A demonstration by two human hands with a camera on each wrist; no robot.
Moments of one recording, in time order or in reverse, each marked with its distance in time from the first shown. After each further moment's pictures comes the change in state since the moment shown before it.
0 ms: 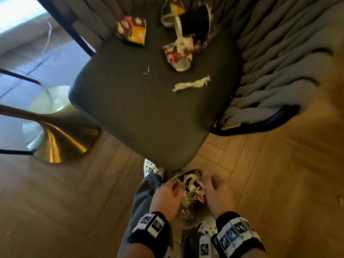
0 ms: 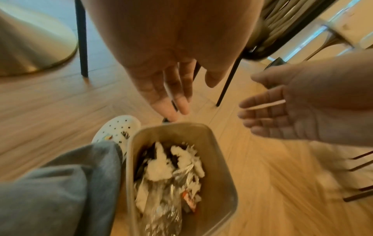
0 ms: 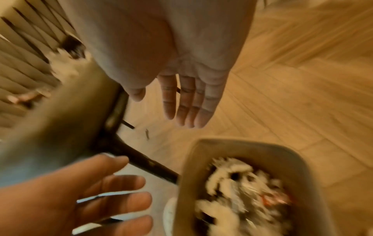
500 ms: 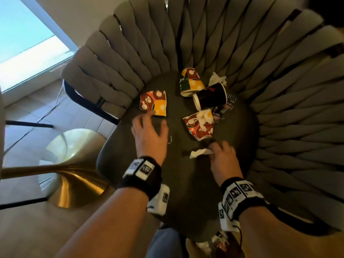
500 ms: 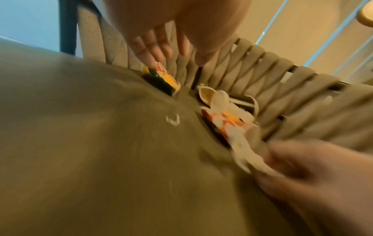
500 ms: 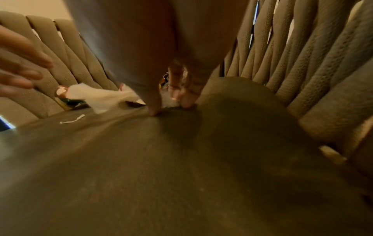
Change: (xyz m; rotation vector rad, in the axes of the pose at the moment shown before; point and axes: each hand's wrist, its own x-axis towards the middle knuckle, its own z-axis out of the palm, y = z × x) left_hand 0.142 0.191 -0.288 -0.033 0.704 0.327; right_hand 0.102 -0.276 -0.019 -0.567 0.157 -0.443
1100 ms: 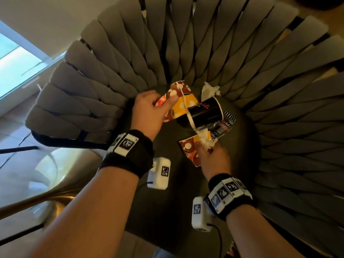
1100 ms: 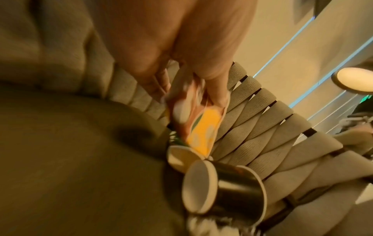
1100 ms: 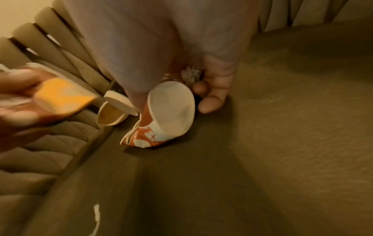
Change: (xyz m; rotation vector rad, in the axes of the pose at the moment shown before) left_hand 0.141 0.056 0.019 -0.288 -0.367 0.061; right_hand 0.067 -0.044 -0.007 0.522 0.053 0.495
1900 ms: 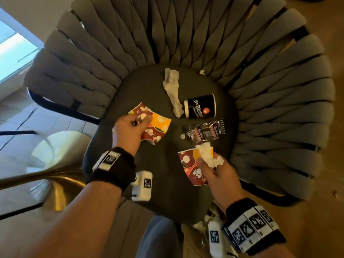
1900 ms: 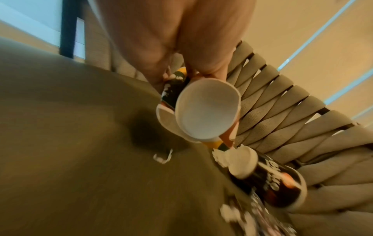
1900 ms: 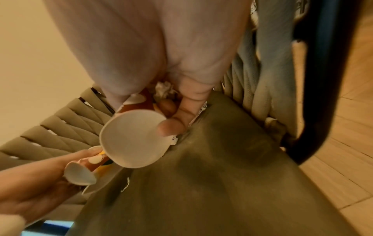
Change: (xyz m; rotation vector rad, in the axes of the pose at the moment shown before) left_hand -0.125 -0.041 -0.004 0.062 0.062 -0.213; right_hand -0.115 0.087 -0.074 0.302 -0.234 -0.178
